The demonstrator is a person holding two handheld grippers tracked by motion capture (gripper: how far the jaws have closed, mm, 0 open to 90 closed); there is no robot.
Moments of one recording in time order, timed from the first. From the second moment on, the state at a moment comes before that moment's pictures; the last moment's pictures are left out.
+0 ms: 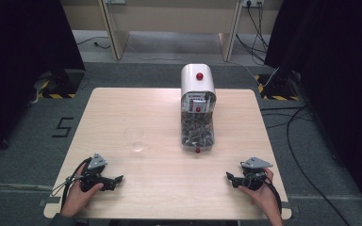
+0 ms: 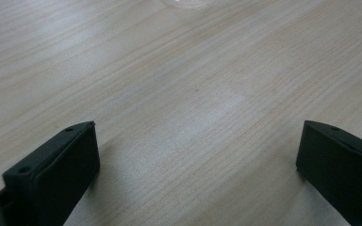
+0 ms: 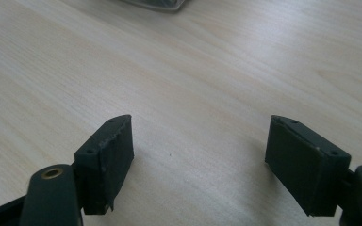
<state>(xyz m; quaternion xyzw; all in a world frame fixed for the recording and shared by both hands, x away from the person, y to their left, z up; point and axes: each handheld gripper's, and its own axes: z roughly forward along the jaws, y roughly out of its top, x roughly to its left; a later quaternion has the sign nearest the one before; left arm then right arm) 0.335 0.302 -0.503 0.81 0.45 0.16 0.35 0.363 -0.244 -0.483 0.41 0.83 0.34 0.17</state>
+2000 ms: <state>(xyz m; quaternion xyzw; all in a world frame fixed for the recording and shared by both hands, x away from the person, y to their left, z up) 0.337 0.302 -0.503 0.81 0.45 0.16 0.35 0.407 -0.150 -0.410 0.30 0.83 0.41 0.22</state>
